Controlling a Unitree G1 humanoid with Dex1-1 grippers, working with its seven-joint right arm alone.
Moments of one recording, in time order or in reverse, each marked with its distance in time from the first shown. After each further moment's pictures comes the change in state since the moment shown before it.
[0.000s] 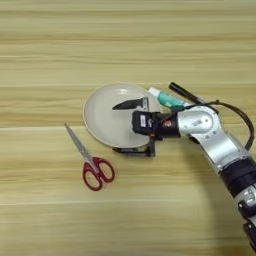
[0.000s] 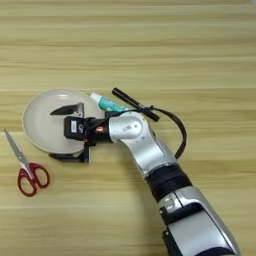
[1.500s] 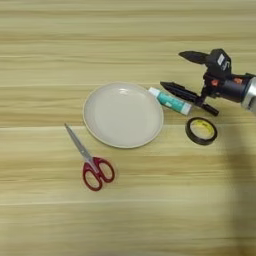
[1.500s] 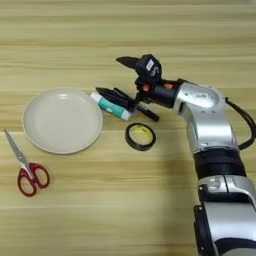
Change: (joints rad) arm -0.066 -0.169 -0.365 0.051 0.328 0.294 -0.005
